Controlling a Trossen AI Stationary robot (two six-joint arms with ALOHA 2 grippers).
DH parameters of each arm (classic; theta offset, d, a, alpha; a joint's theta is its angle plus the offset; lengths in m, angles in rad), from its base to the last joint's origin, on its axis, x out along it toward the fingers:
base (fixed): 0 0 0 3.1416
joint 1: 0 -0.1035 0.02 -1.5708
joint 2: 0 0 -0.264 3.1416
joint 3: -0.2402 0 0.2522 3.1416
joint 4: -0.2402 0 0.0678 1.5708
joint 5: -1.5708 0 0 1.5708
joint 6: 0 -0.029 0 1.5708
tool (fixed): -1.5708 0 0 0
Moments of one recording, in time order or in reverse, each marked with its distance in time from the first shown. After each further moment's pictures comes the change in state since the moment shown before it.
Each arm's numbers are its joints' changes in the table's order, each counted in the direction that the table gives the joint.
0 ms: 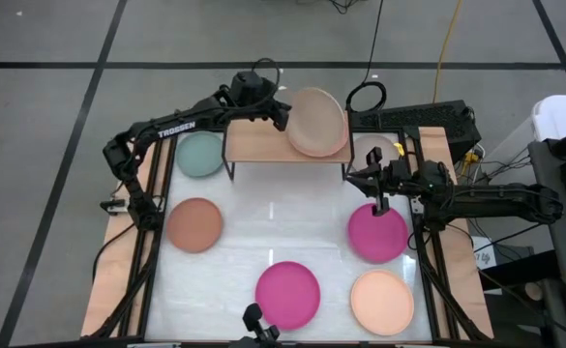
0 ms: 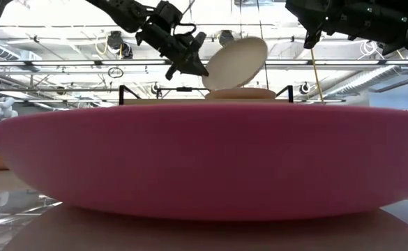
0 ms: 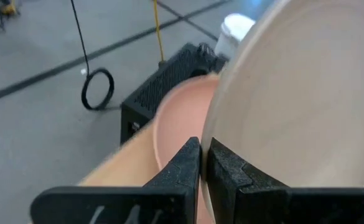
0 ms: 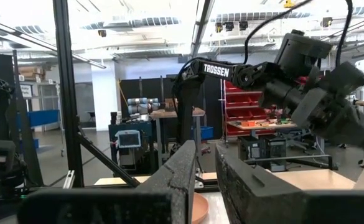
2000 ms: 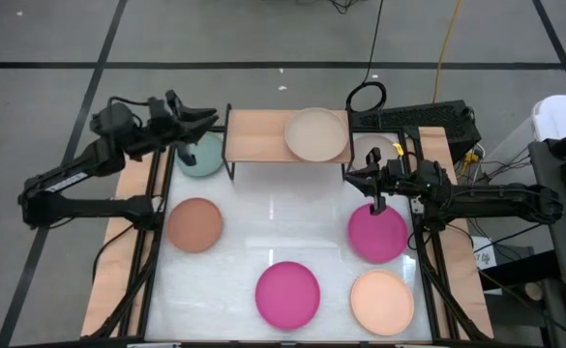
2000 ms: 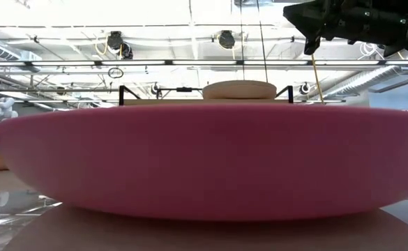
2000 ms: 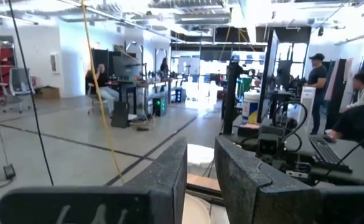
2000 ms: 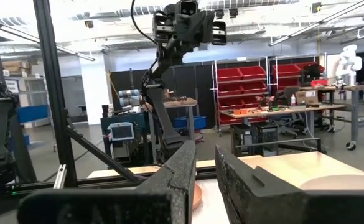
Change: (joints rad) left arm 0.214 0.926 0.431 0.135 -0.075 -0.185; right arm 0.000 0.000 0.000 -0.053 0.033 -0.011
